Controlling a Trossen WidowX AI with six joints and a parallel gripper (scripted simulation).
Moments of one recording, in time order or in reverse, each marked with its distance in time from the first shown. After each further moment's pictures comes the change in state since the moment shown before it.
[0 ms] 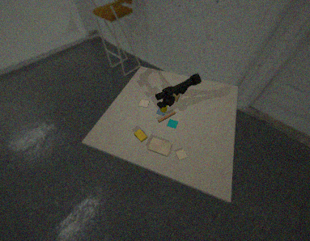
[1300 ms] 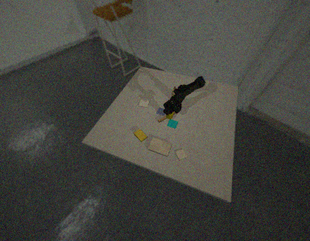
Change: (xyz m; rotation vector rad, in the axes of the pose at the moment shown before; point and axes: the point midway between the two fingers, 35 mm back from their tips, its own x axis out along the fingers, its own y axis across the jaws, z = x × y) arm -0.001 -0.009 0.102 -0.004 -0.001 -0.002
